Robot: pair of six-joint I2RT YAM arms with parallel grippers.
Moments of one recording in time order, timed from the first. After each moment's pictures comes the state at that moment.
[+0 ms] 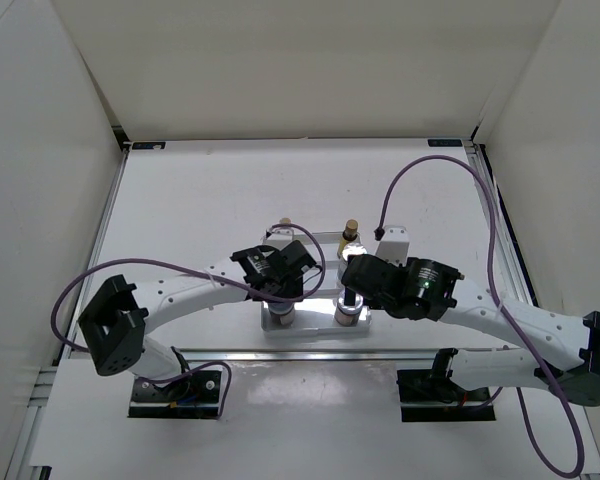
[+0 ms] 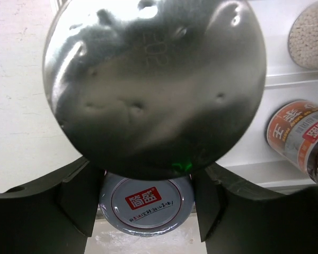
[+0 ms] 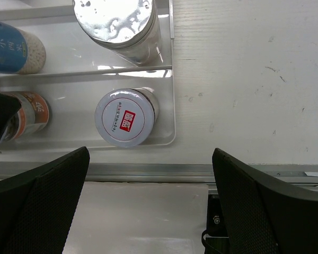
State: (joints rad) left arm -1.01 1.47 1.06 -0.78 -0.38 -0.90; right arm 1.18 1.11 1.10 -1.17 0.59 1.04
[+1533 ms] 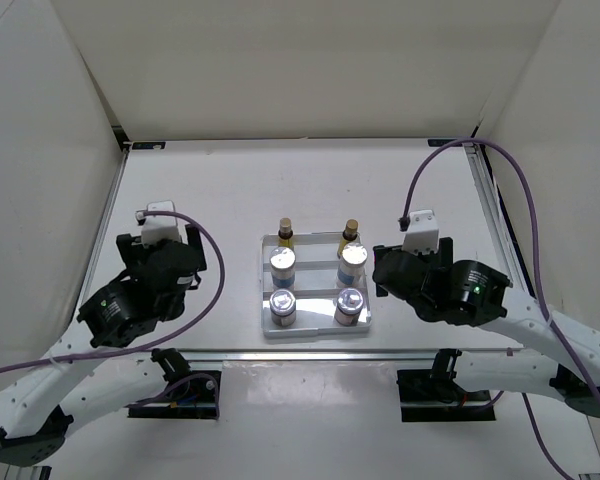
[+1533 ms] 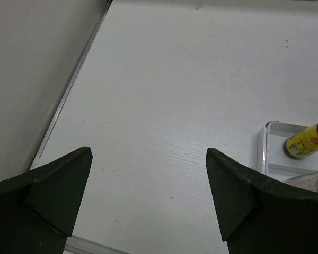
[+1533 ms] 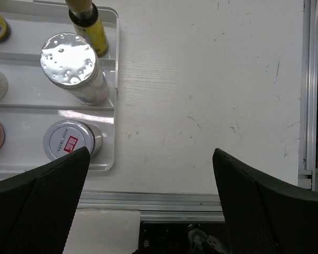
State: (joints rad) left arm -0.87 0.72 1.06 -0.94 -1.07 -0.44; right arm 1.18 0.96 1.20 -1.30 0.83 0.78
